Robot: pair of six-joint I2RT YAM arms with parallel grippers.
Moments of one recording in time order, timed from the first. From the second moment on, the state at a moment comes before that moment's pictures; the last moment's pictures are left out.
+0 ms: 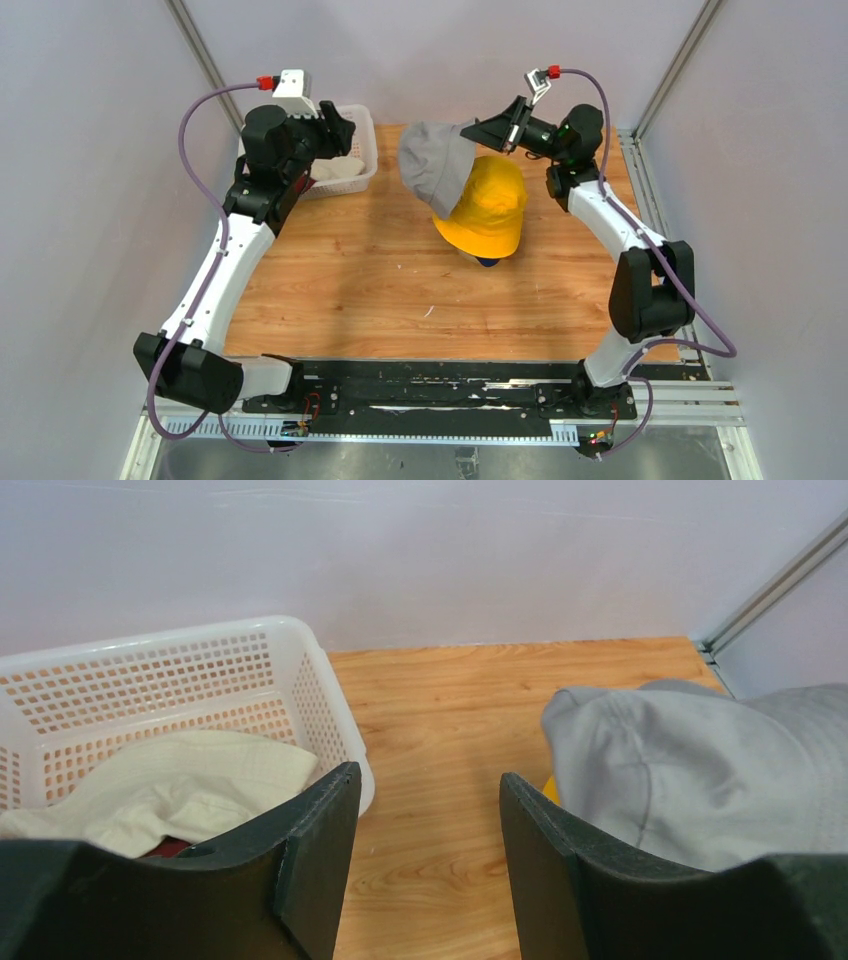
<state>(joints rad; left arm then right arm) -0.24 1.28 1.36 -0.16 0.05 -0.21 0.23 1.70 1.35 0.66 -0.96 1.11</state>
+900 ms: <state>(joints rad) -0.39 1.25 1.19 -0.06 0.06 -0.26 -0.06 1.40 0.81 0.69 -0.98 1.05</state>
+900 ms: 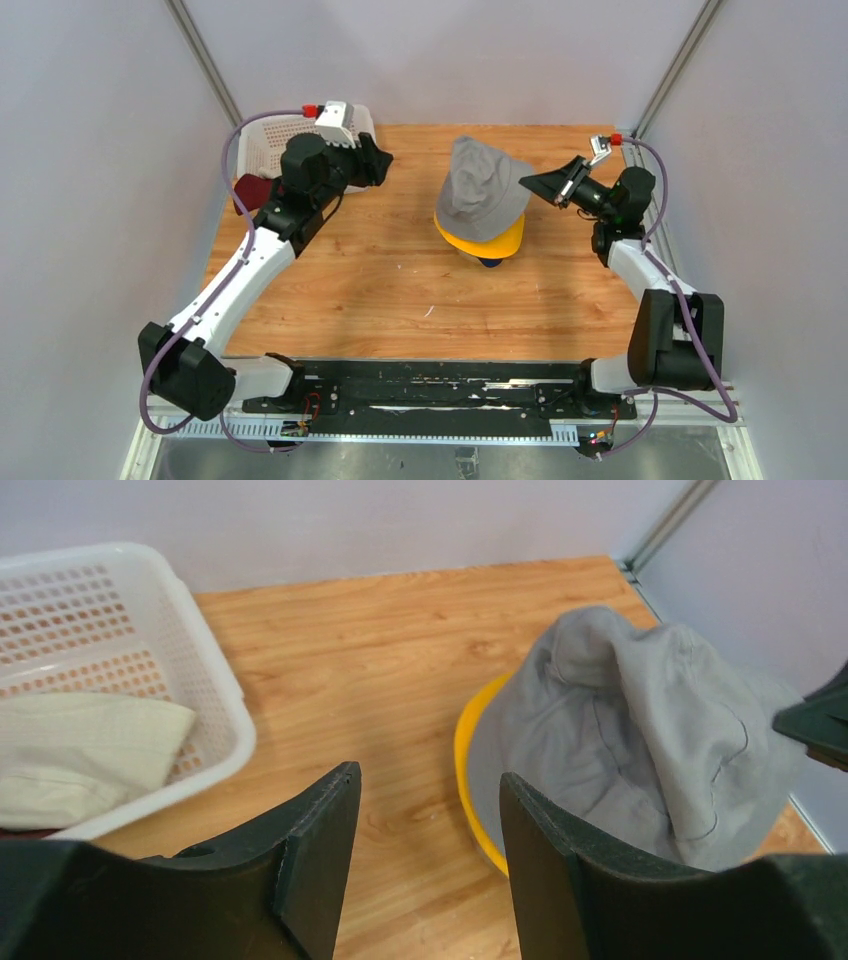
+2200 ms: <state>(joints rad) -0.55 1.51 0.84 0.55 0.08 -0.42 -0.15 1.62 0.83 0.31 -0.92 0.70</state>
